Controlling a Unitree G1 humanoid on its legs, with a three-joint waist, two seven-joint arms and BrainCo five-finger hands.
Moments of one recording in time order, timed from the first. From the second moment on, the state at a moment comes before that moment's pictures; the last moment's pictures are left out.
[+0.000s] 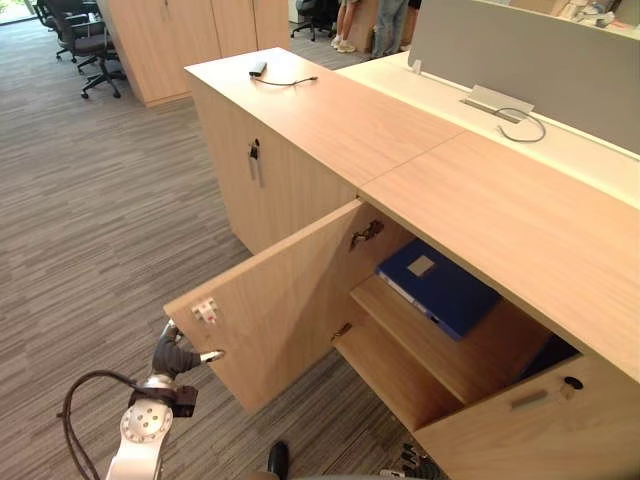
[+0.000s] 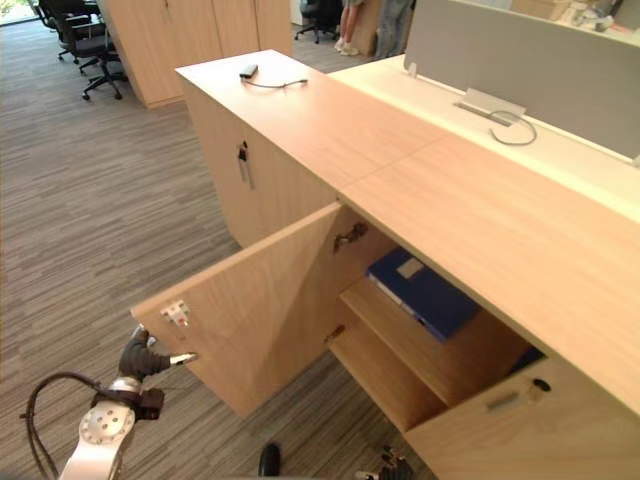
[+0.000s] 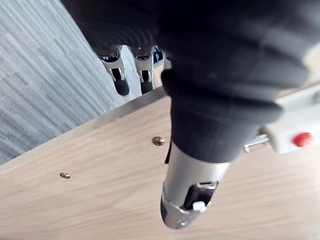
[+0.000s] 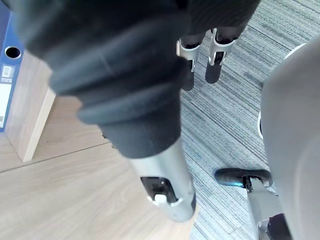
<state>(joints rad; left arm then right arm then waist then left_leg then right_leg) 0.28 0.34 0.03 0.02 0.02 -0.07 -0.03 0.23 -0.03 -0.11 0.86 -0.06 0.02 0.12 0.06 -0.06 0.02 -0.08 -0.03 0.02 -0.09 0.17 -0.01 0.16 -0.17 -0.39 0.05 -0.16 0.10</state>
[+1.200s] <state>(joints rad) 0.09 0.34 -0.60 0.14 -0.18 -0.08 -0.26 0.28 0.00 -0.48 1.09 0.02 0.02 0.06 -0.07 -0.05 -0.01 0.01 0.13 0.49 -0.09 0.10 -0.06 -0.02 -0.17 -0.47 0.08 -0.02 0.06</state>
